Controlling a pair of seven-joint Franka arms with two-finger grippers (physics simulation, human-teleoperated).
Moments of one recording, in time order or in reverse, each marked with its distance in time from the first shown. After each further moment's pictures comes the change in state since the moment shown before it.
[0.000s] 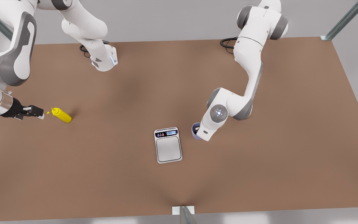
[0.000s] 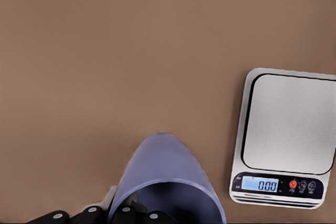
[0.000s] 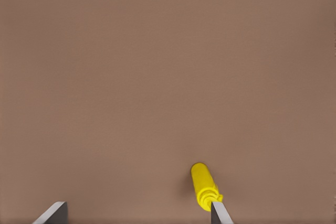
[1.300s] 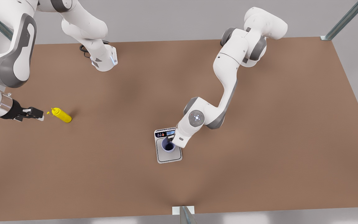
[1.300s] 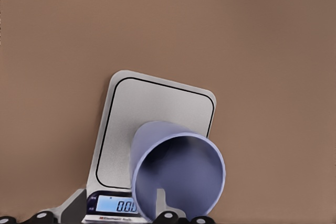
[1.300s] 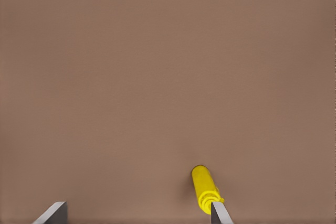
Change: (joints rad) left arm -0.075 0.331 -0.017 0.414 -0.186 0.152 -0.182; right arm 0.007 0.028 0.002 0.043 -0.002 -0.012 0.012
